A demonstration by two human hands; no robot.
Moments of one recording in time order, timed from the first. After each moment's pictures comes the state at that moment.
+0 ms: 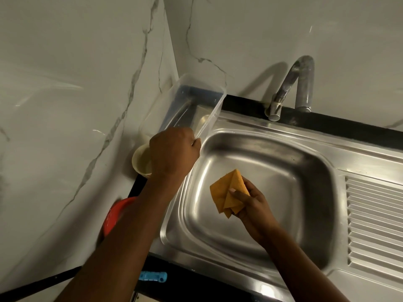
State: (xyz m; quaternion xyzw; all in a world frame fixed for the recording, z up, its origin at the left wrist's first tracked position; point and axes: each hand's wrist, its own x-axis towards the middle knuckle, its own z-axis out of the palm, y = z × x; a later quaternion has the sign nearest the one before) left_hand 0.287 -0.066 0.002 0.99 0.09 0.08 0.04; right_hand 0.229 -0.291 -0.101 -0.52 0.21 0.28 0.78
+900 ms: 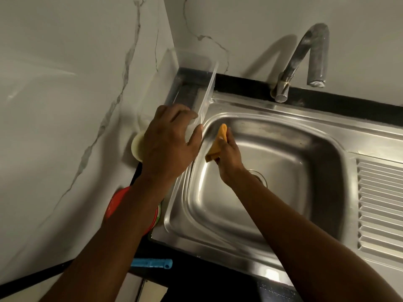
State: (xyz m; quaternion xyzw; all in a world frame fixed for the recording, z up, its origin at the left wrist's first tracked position) left_hand 0.262 -0.052 -0.009 0.95 -0.02 0.25 0.17; right_hand 0.309 -0.197 -0.121 -0.56 0.21 0.21 0.77
